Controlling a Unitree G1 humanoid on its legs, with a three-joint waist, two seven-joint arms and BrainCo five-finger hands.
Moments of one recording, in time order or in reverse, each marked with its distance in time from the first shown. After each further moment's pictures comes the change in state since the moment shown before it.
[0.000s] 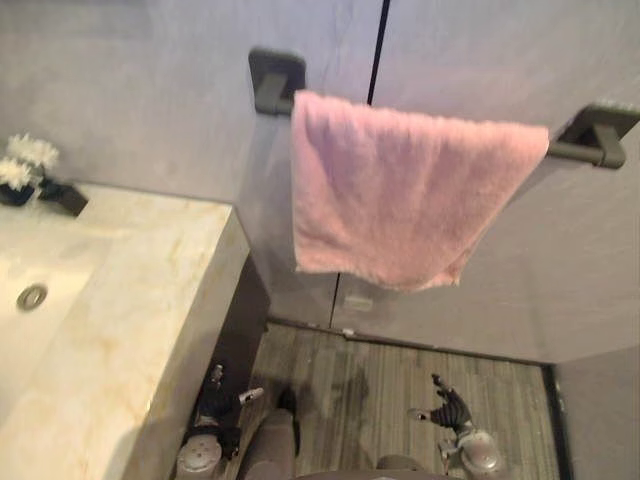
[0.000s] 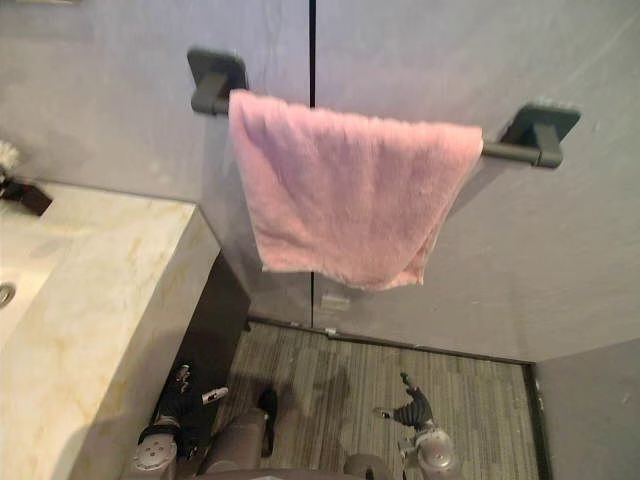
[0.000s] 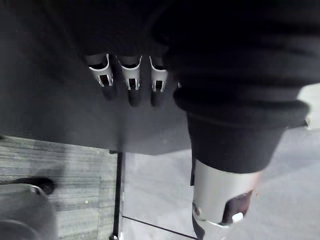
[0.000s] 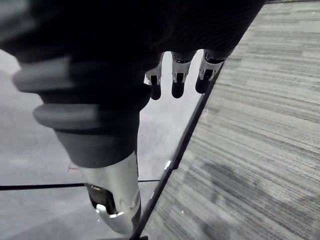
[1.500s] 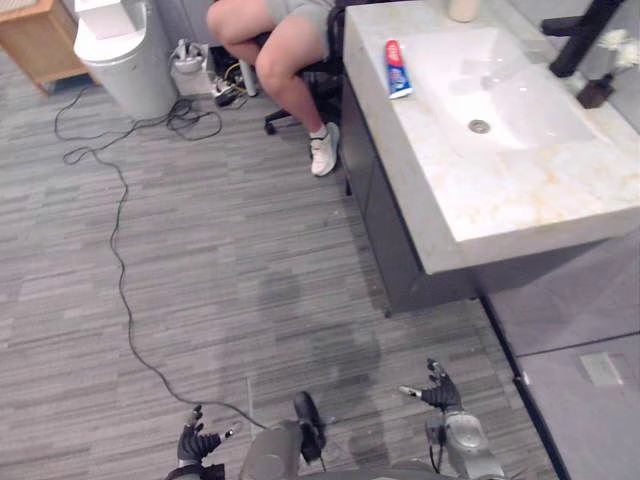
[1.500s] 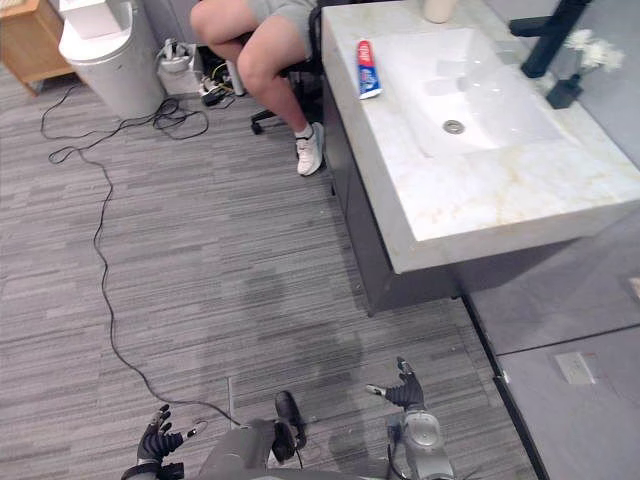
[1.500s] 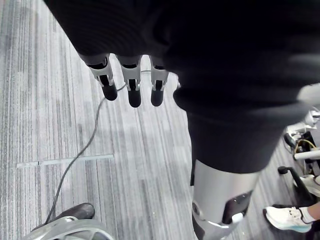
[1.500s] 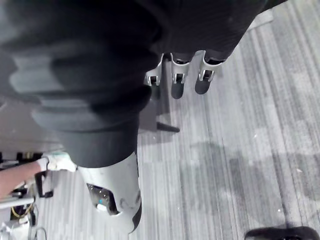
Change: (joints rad) left arm 0.083 0.009 0.073 0.114 -0.067 0.009 0.015; right arm -0.081 0.112 -0.051 0.075 0.067 0.003 -0.040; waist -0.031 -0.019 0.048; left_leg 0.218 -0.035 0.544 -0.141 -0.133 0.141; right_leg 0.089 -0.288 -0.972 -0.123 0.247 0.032
